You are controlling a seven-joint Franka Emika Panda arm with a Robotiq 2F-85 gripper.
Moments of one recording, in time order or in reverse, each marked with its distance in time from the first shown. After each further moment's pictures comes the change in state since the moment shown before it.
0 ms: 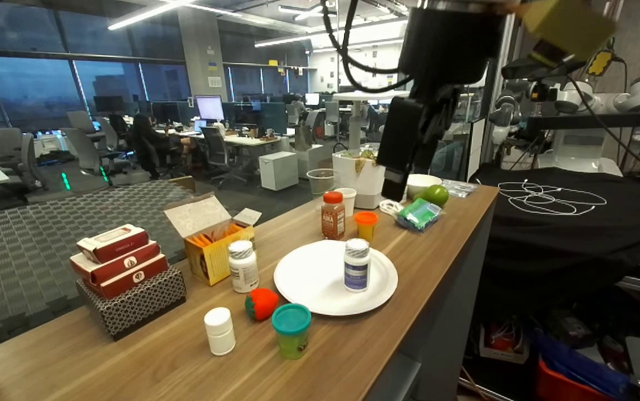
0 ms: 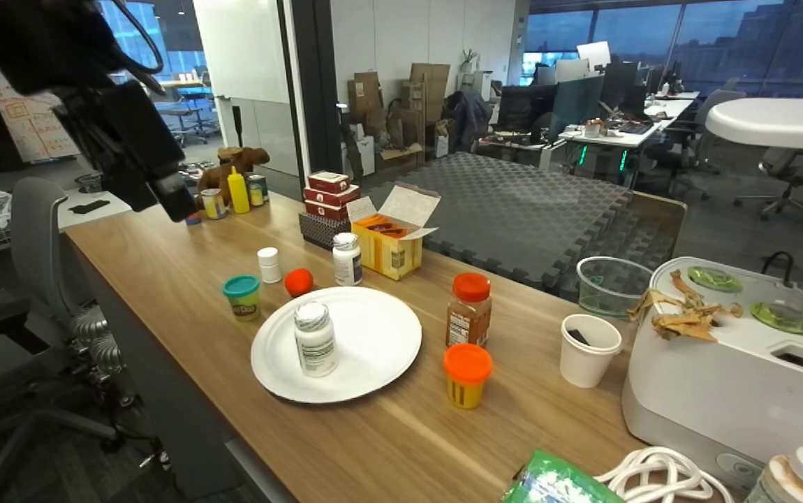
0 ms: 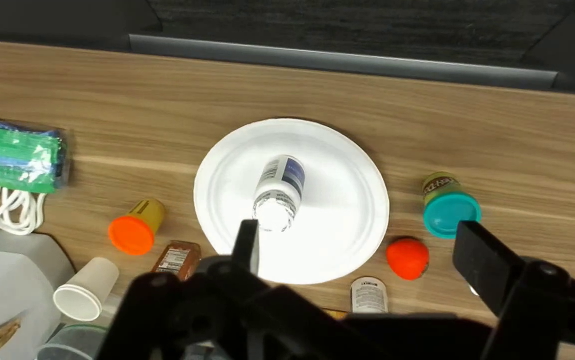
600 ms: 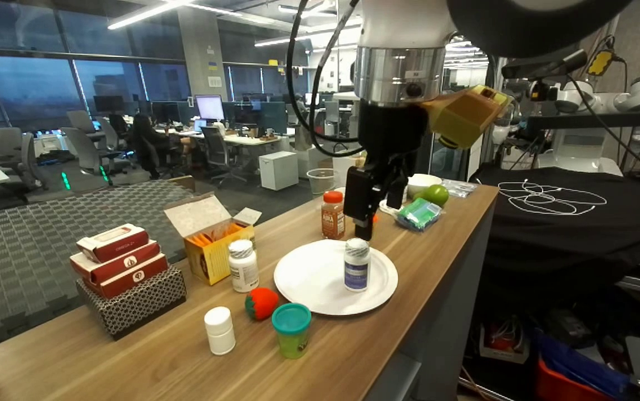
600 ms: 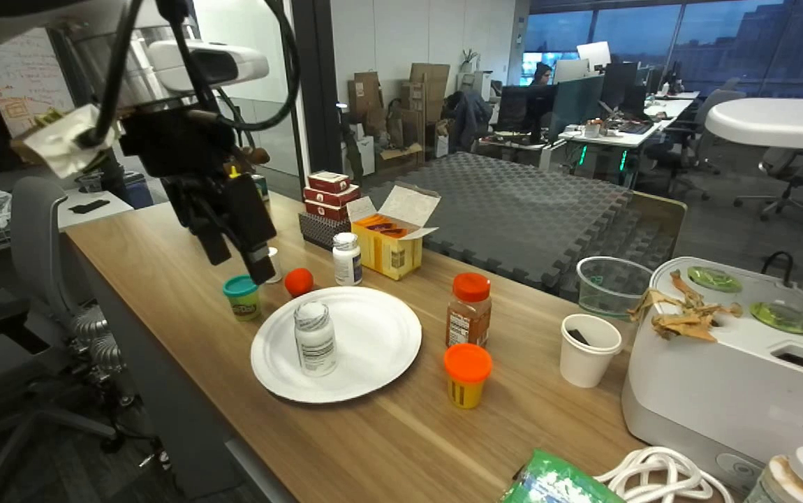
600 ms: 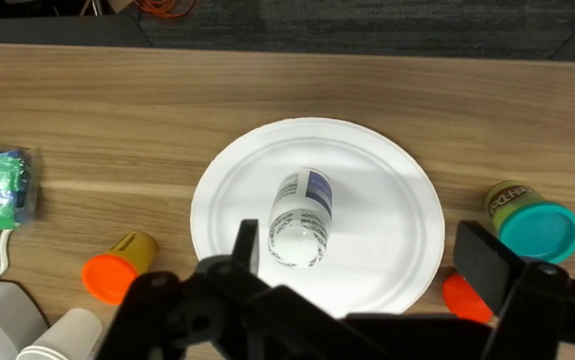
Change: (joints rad) arm -0.001 0.266 -0.065 0.133 -0.047 0.035 0.021
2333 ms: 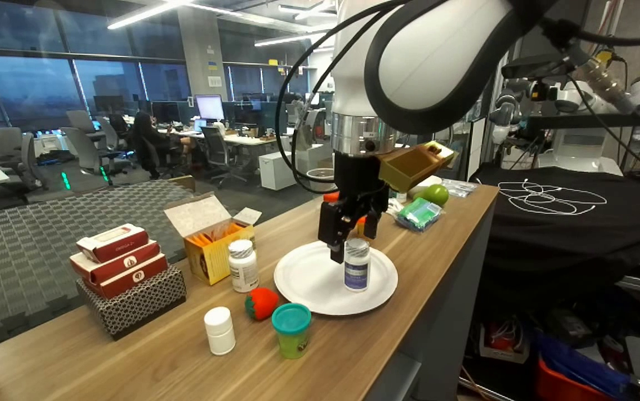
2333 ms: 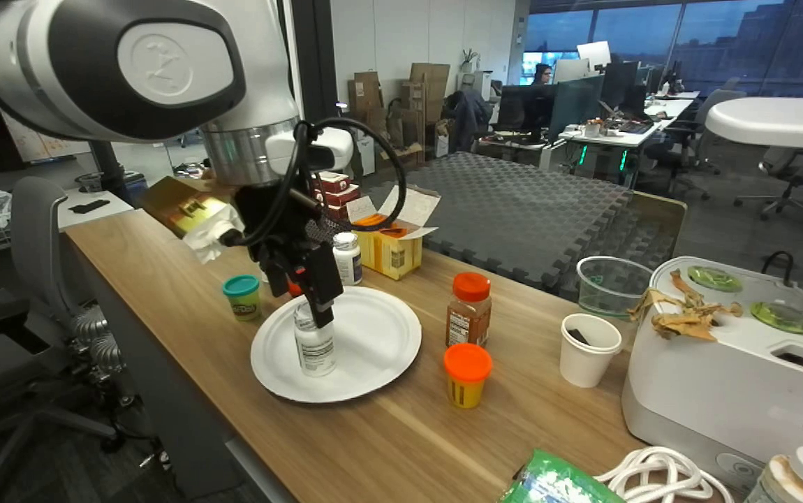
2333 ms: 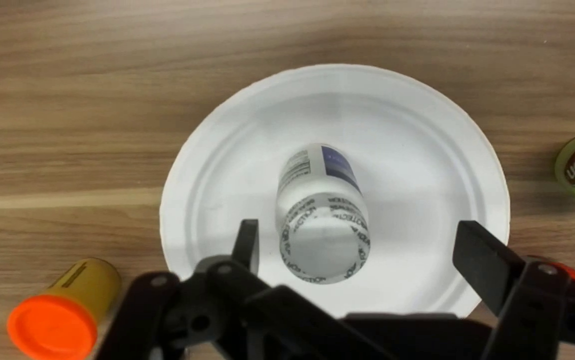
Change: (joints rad) arm 0.005 0.247 -0.078 0.150 0.115 0.081 -0.074
